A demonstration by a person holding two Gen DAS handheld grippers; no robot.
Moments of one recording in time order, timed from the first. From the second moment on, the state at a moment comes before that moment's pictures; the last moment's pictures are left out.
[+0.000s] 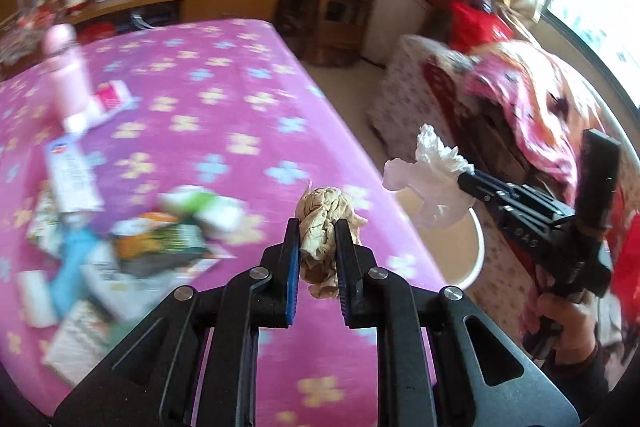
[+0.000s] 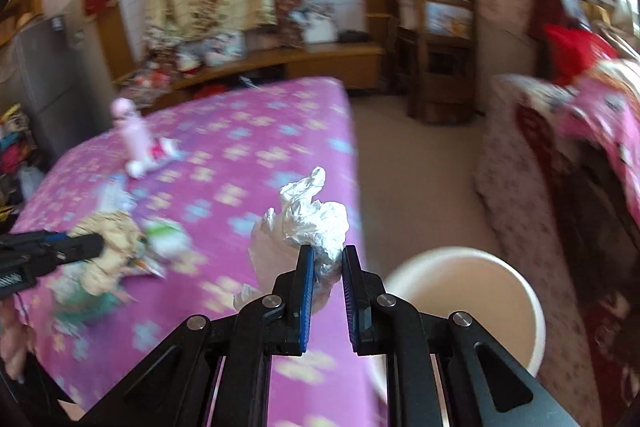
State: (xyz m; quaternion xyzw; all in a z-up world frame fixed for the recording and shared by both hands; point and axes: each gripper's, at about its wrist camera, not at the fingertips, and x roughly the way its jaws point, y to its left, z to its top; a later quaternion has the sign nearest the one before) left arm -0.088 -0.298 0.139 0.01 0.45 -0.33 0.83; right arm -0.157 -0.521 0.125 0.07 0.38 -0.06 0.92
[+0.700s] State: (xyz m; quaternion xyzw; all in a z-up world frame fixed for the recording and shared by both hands) left arm -0.106 -0.473 0.073 0.00 0.51 -0.39 0.76; right arm -0.220 -0.672 0.038 0.16 0.44 -0.21 0.86
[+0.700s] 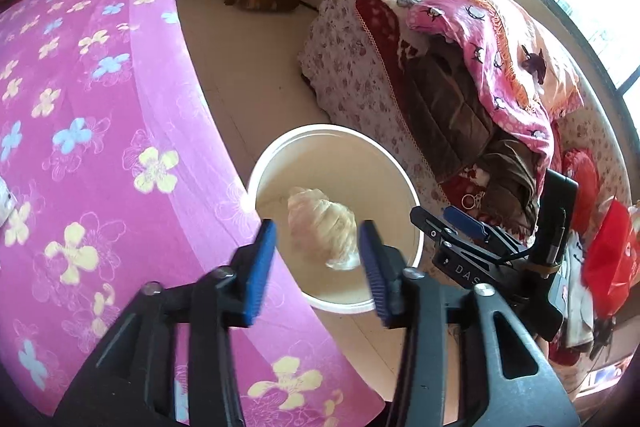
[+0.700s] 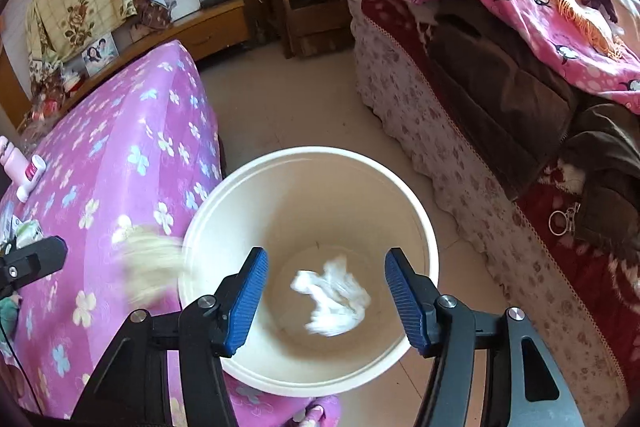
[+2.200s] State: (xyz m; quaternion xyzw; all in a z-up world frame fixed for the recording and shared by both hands) left arm -0.111 -0.233 0.098 0.03 0.43 -0.17 0.88; right arm -0.154 -0.427 0.098 0.07 0.41 -0.05 0.91
